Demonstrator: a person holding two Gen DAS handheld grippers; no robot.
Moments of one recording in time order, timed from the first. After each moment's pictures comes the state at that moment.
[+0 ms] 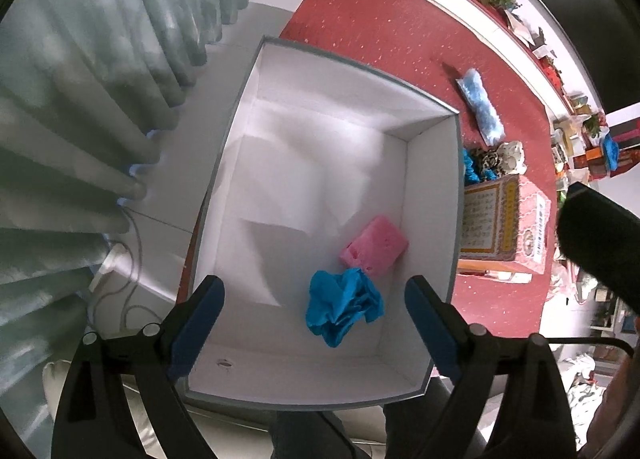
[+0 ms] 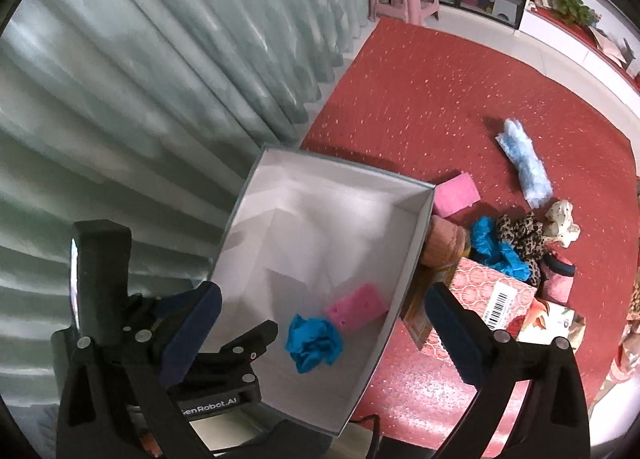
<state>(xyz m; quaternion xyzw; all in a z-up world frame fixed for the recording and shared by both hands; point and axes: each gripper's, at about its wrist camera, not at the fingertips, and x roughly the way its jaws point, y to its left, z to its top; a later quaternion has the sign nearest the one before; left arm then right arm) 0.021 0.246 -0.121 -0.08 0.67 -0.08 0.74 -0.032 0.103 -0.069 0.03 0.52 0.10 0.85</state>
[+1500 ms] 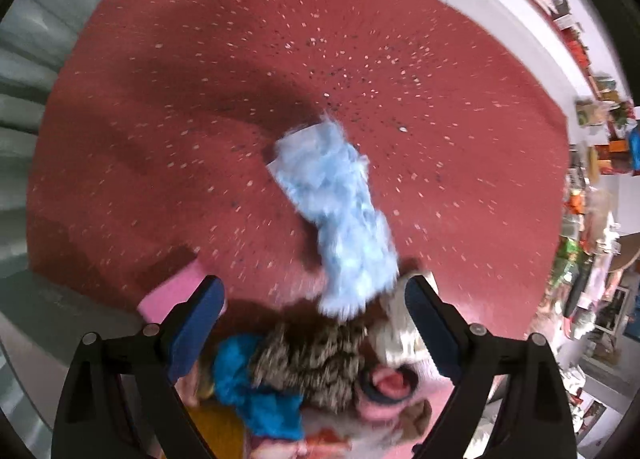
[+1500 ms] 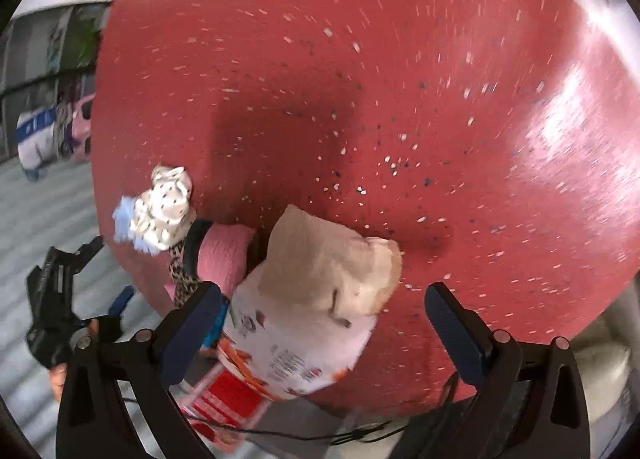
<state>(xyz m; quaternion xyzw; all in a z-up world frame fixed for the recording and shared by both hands) 0.263 -0.067 -0.208 -0.04 0.74 -0.05 0.67 -0.114 -0.301 -0.268 0.63 0.51 -0.15 0.57</state>
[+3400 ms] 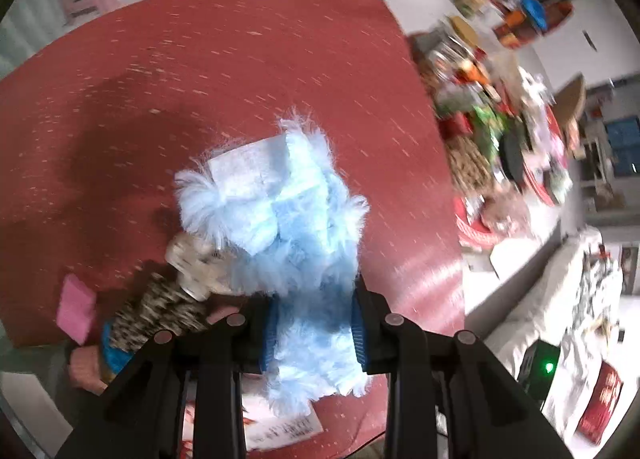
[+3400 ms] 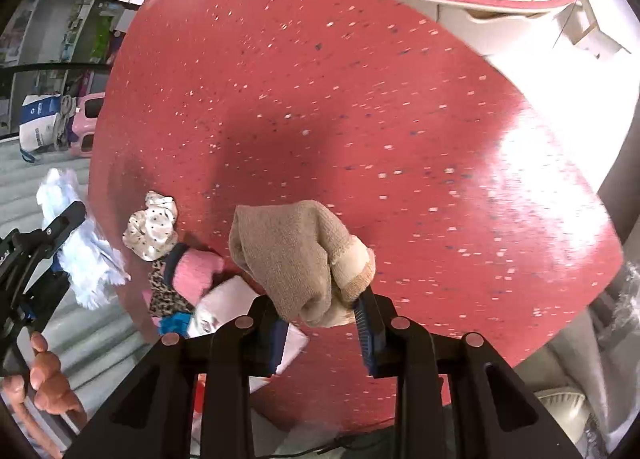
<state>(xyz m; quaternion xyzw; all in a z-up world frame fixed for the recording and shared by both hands) 0.142 -0.207 -0.141 0.08 0.69 -0.29 0.66 -0.172 -0.335 -0.222 0.55 0.50 -0.20 0.64</state>
